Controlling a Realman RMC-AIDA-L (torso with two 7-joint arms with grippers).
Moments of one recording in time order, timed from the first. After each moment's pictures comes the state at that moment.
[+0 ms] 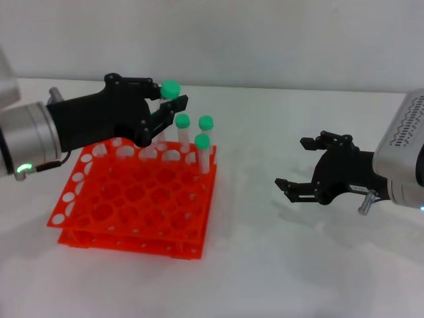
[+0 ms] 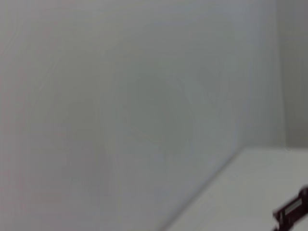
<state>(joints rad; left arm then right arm) -0.32 -2.08 1.15 1.15 -1.57 -1.21 1.76 0.27 2.01 -1.69 -1.41 1.17 0.76 -1.26</state>
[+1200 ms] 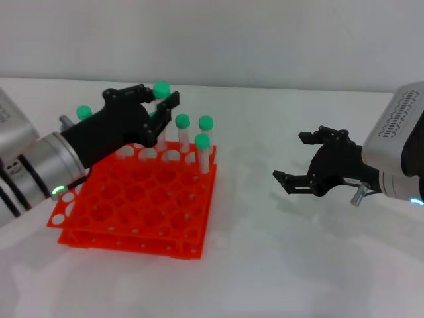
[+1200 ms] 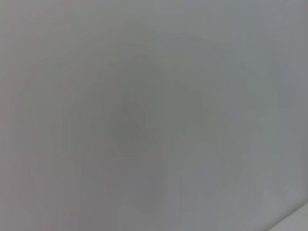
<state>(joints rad) -0.50 -2.07 1.07 0.46 -1.99 -1.20 2.35 0.31 2.01 -1.70 -1.33 1.18 0.70 -1.25</state>
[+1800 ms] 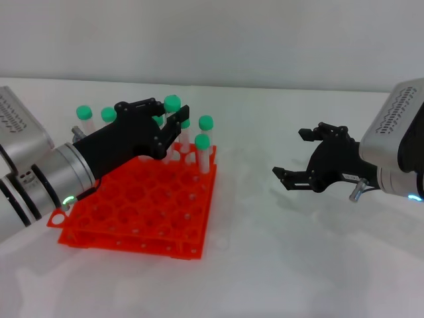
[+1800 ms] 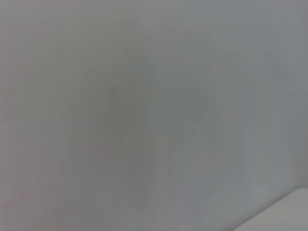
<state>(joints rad) -0.52 -2.08 1.07 0.41 -1.98 -1.20 2.37 0.33 2.01 -1.70 -1.31 1.18 0.68 -1.25</state>
